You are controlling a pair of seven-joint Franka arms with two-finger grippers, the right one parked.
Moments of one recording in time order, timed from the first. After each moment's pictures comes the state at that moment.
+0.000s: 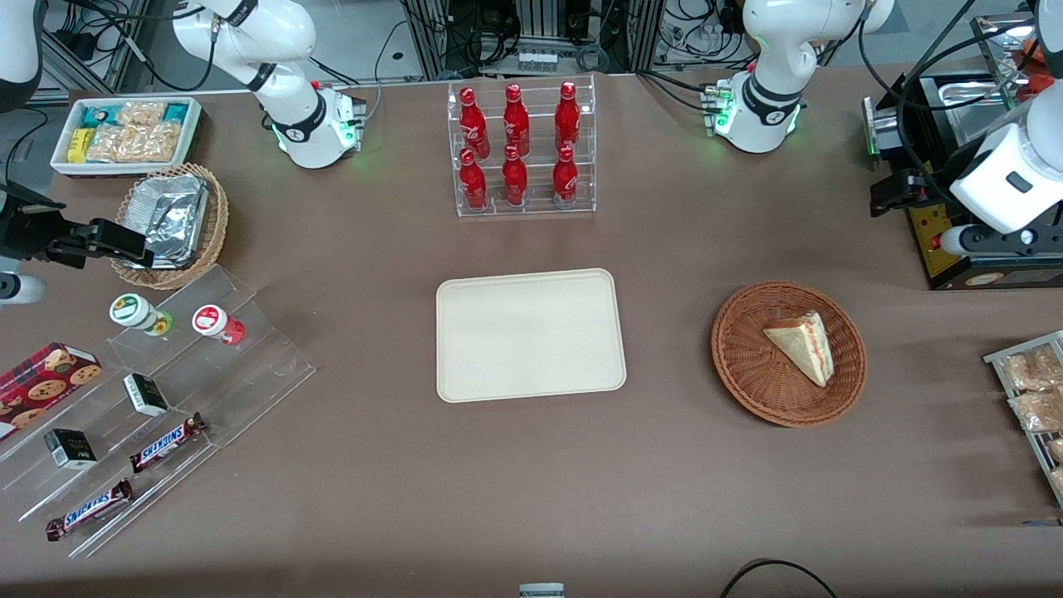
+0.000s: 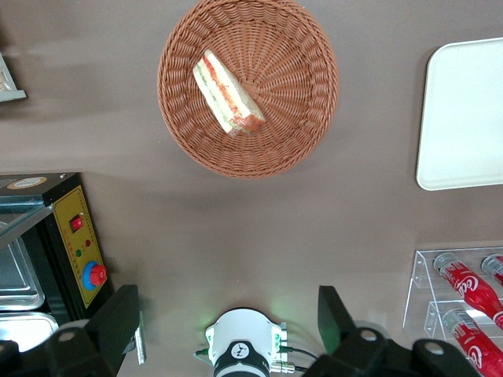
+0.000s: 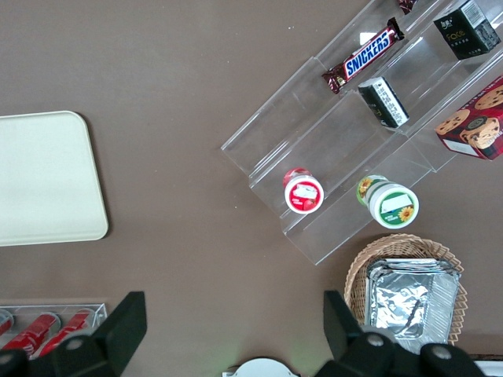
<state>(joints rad) 0.01 0.04 -0.09 -1.50 0.01 1.31 -0.04</state>
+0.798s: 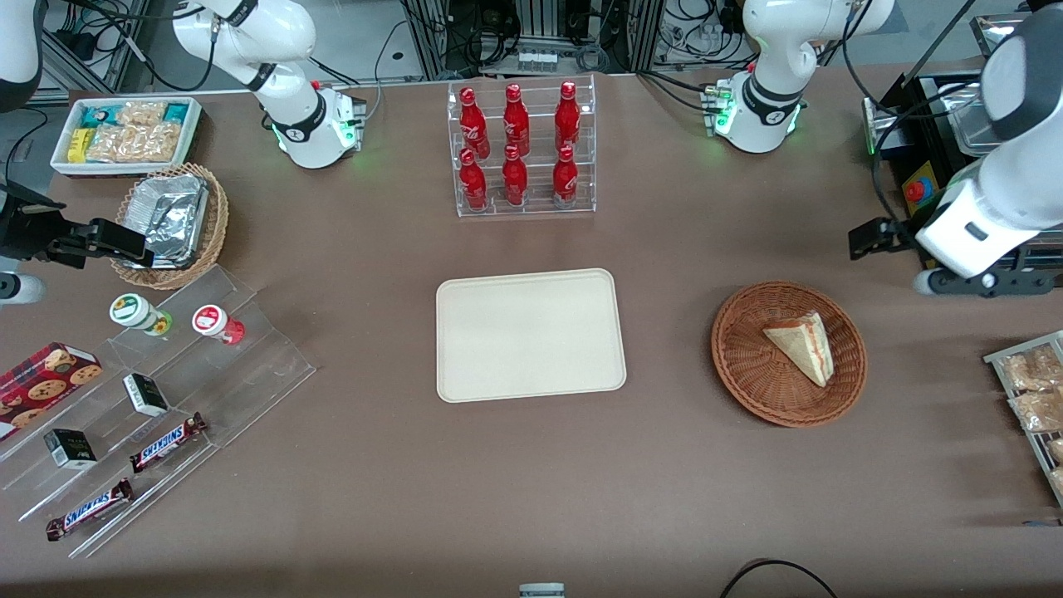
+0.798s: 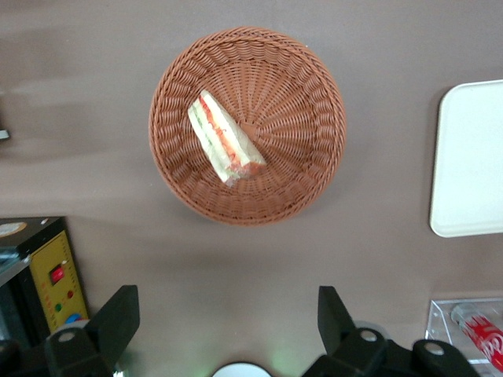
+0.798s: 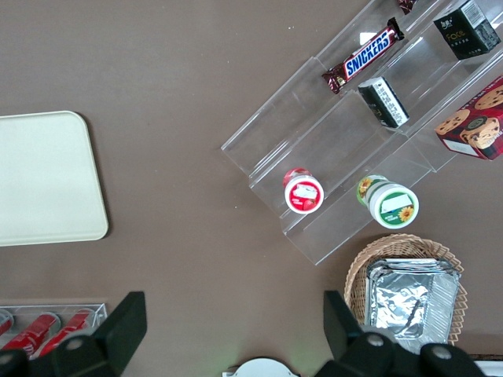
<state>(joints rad) 0.01 0.04 -0.09 -1.71 0.01 1.60 -0.04</state>
